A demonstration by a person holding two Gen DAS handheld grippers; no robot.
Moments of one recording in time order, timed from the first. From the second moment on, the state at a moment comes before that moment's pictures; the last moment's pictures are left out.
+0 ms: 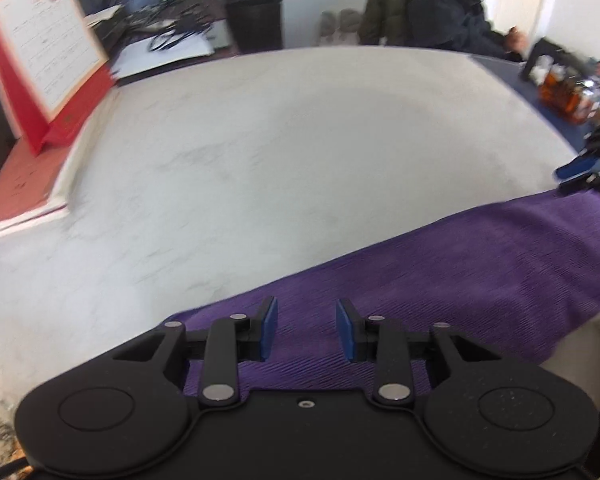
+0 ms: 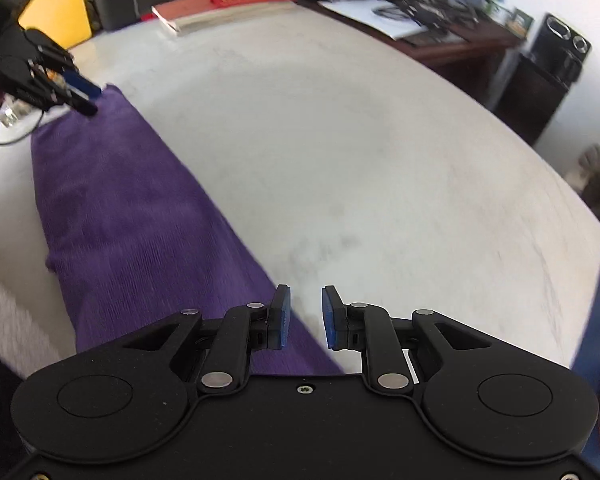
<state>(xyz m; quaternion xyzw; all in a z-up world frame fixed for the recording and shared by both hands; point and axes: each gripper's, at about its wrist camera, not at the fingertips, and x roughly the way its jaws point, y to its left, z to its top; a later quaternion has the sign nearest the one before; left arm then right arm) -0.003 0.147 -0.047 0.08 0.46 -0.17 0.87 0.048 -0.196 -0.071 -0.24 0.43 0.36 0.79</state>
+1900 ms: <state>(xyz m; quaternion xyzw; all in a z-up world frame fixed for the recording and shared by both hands) -0.017 0.080 -0.075 0.16 0.51 -0.19 0.82 0.019 -0.303 -0.068 -0.27 0.44 0.31 0.80</state>
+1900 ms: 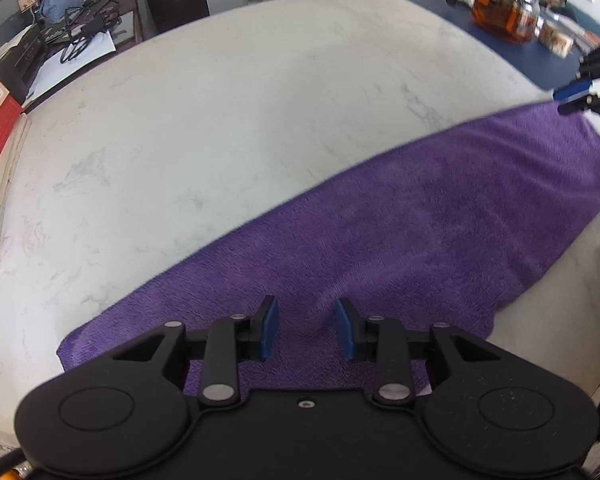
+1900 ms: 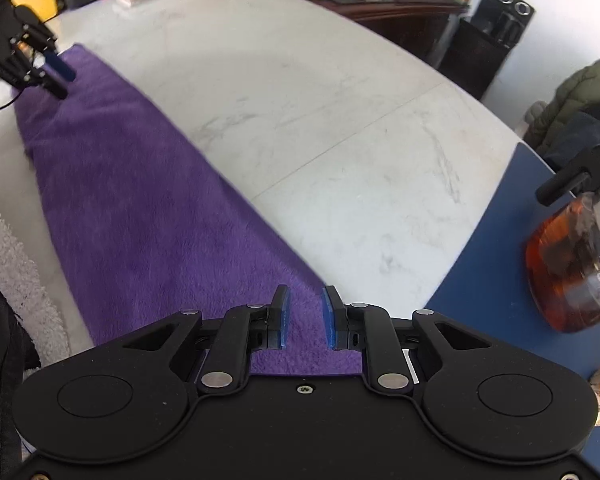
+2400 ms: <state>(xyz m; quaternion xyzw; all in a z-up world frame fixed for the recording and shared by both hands) -0.021 0.065 -0.076 0.17 0.52 -0.13 0.83 0.046 -0.314 -0.091 -0.30 0.41 0.43 0.75</state>
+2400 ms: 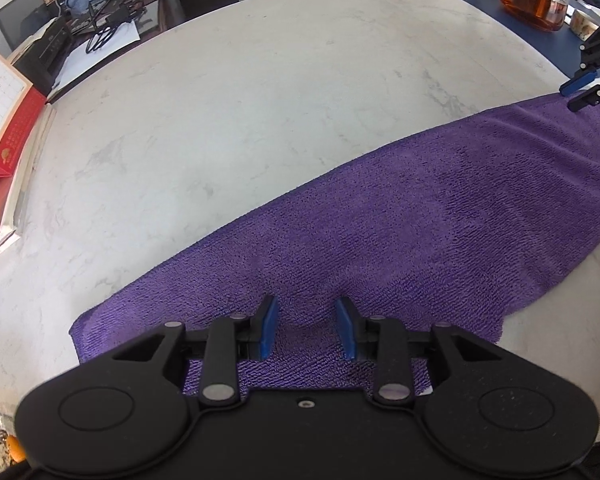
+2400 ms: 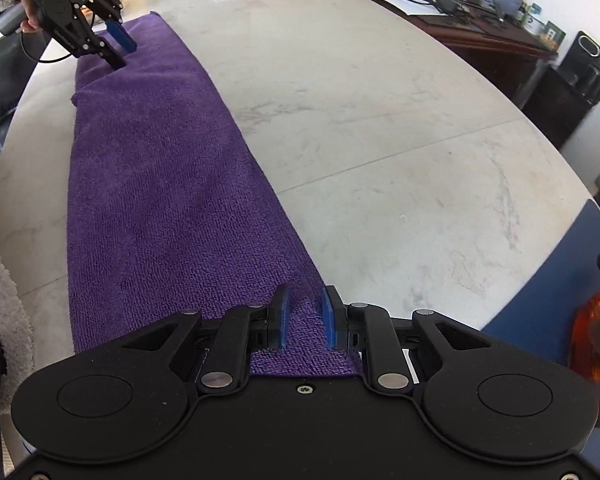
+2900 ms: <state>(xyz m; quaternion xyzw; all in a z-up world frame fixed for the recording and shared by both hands) -0.021 0.066 -0.076 0.16 0.52 -0.13 0.83 0.042 -0.321 -0.085 -0.32 0.37 0.45 0.75</state>
